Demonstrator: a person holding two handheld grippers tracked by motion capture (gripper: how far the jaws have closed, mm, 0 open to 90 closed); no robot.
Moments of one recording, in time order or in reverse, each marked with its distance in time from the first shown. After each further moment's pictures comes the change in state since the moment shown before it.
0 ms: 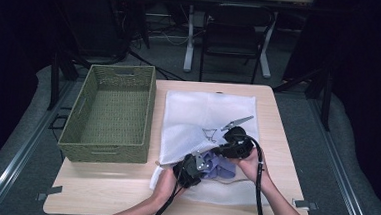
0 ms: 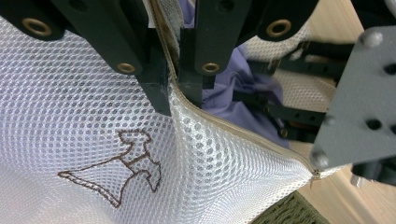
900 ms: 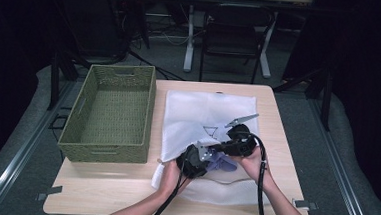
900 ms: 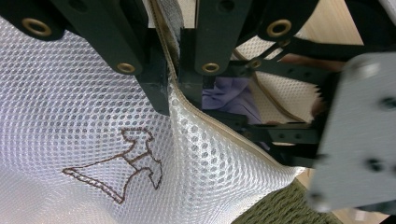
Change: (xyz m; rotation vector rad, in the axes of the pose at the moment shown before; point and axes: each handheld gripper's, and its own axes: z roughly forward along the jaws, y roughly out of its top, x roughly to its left) left arm 0.007 0.022 -0.004 -0.057 0.064 -0.033; right arm -0.004 0.002 -0.009 -0.048 0.016 0.041
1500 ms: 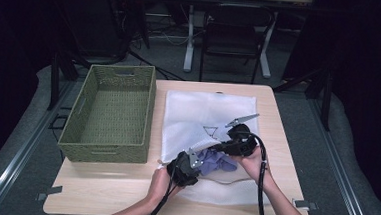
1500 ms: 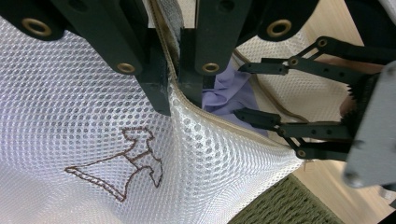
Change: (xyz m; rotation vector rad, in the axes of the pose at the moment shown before) left arm 0.001 -0.026 -0.014 0.068 -0.019 -0.003; right arm 0.000 0.000 -0.002 -0.002 -0.004 0.000
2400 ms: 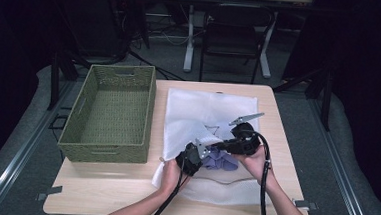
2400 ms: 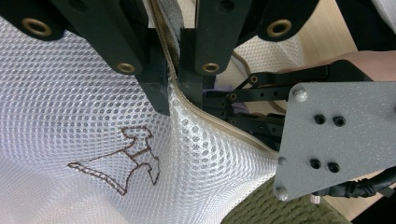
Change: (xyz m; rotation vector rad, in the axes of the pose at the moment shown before) left arm 0.006 0.025 0.027 -0.072 0.090 -0.035; right arm -0.003 0.000 -0.009 -0.032 0.013 0.024
